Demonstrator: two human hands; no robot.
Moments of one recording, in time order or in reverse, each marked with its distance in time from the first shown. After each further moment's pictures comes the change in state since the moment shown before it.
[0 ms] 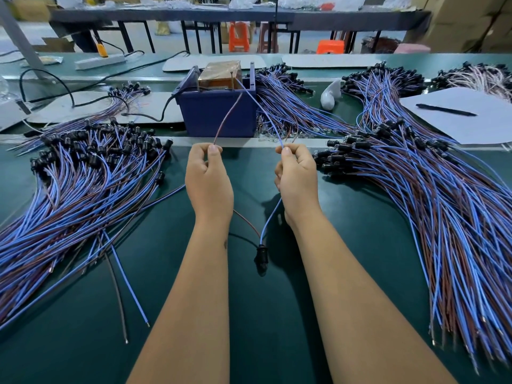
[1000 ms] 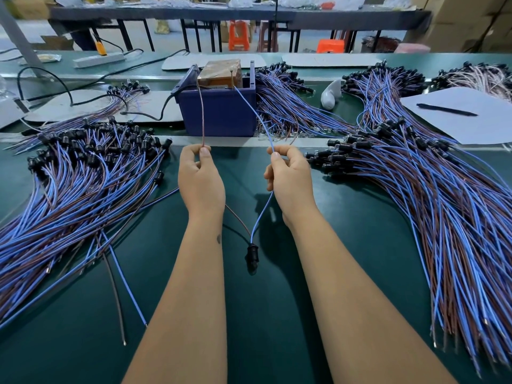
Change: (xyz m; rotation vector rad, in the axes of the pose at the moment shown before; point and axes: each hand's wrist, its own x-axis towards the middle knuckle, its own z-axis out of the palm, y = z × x) left_hand 0.015 -0.014 -0.004 0.008 0.031 -0.068; right_hand 0.000 0.004 0.003 -0.116 -0.069 -0.005
